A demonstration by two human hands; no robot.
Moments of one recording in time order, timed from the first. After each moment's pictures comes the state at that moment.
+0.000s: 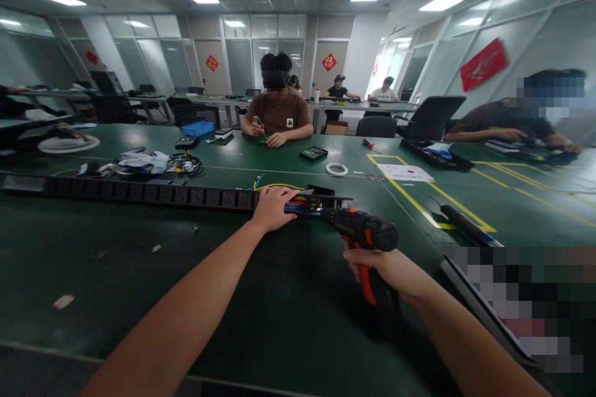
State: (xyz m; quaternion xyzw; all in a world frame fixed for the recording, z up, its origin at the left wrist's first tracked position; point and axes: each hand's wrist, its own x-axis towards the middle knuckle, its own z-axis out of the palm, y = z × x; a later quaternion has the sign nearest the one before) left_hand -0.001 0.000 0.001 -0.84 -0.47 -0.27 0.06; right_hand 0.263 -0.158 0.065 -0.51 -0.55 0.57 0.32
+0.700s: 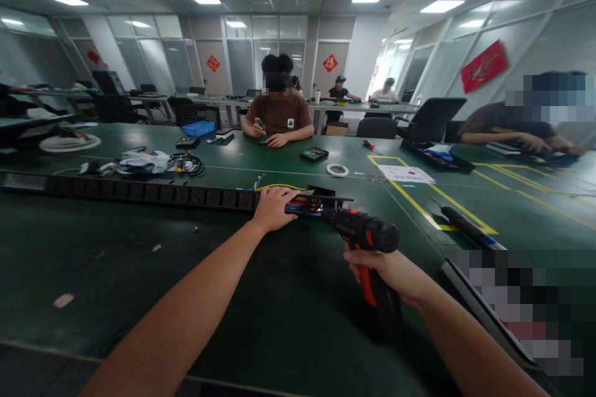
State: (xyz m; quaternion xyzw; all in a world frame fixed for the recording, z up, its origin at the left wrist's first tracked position) left_hand -0.001 0.000 0.000 -0.84 -0.47 -0.27 0.07; right_hand 0.266 -0.156 0.063 -0.51 -0.57 0.56 0.30
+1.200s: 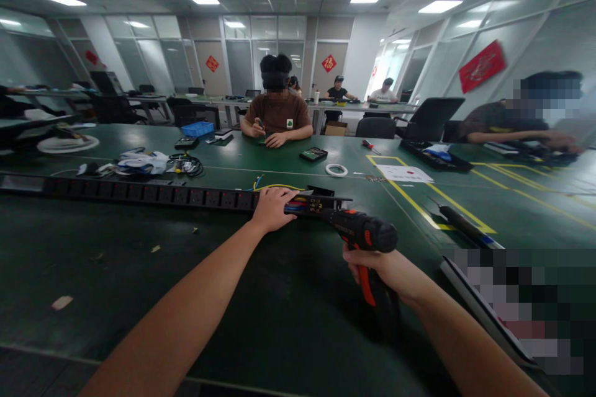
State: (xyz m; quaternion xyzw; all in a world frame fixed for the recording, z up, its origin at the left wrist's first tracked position) left_hand -0.001 0.001 -0.001 -0.84 -0.47 -0.28 0.06; right_hand 0.264 -0.157 0.064 -0.51 -0.57 0.57 0.31
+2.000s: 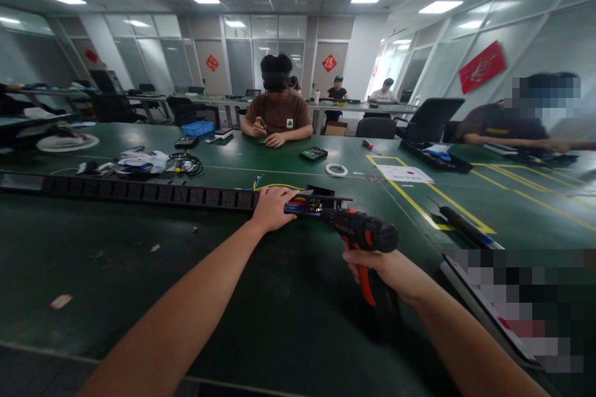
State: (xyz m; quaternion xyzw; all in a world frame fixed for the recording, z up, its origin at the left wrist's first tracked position) left_hand -0.001 0.001 0.000 -0.84 -0.47 -0.27 0.07; right_hand 0.265 -0.157 0.067 -0.51 -0.58 0.56 0.30
